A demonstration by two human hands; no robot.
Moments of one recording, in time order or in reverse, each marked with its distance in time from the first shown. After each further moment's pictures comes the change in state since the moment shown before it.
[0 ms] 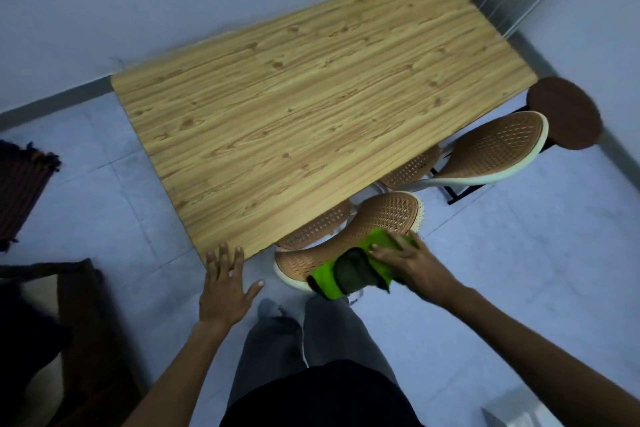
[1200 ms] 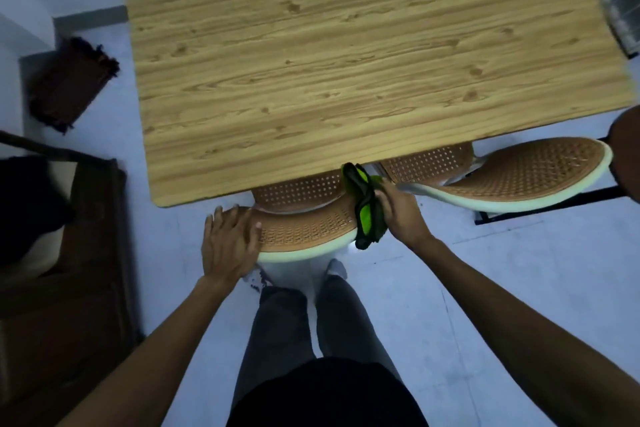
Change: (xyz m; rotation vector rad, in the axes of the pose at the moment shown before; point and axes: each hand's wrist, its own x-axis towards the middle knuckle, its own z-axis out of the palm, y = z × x) left_hand -0.007 0.209 0.035 0.025 0.386 -0.322; right_hand 0.066 0.165 0.008 0.689 0.248 0.050
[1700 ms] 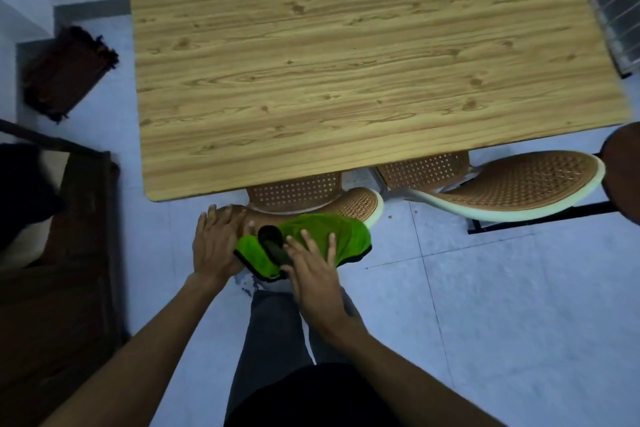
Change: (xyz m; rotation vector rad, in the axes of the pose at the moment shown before) left_hand 0.001 -0.006 0.001 -0.006 -0.086 0.018; right_hand -0.091 -0.092 0.125 -0.200 0.032 -0.252
